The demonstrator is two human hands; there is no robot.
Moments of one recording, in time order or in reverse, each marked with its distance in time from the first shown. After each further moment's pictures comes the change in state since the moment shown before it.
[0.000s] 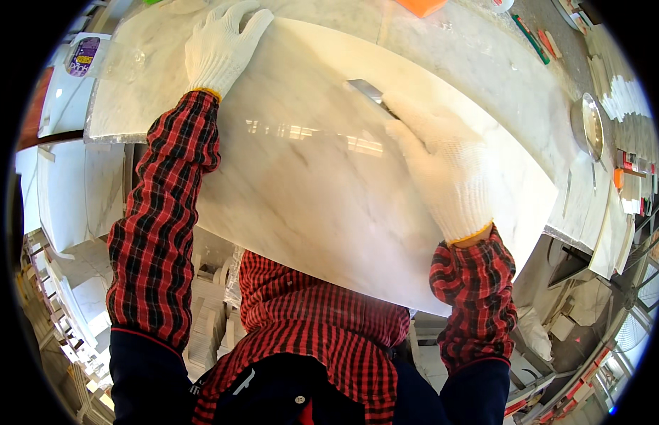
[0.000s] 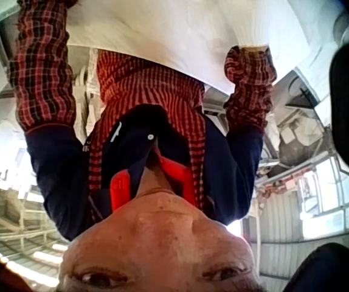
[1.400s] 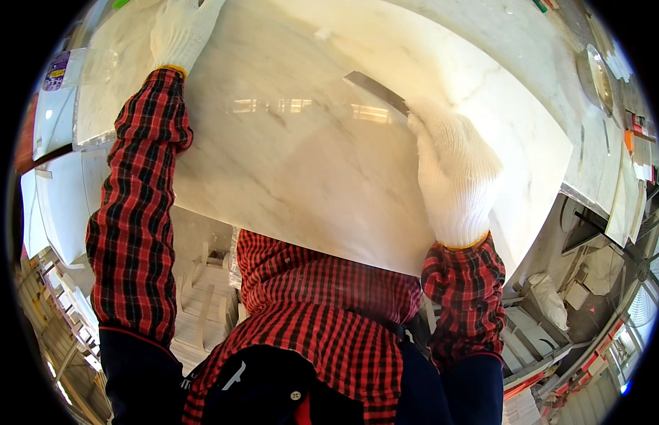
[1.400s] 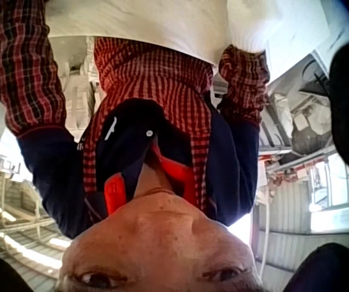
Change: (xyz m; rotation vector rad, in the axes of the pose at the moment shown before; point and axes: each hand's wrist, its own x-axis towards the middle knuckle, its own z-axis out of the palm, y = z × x) left_hand -0.001 -0.001 0.001 -0.079 -0.085 0.025; right_hand -0.068 0.023 0.018 -0.024 0.344 0.006
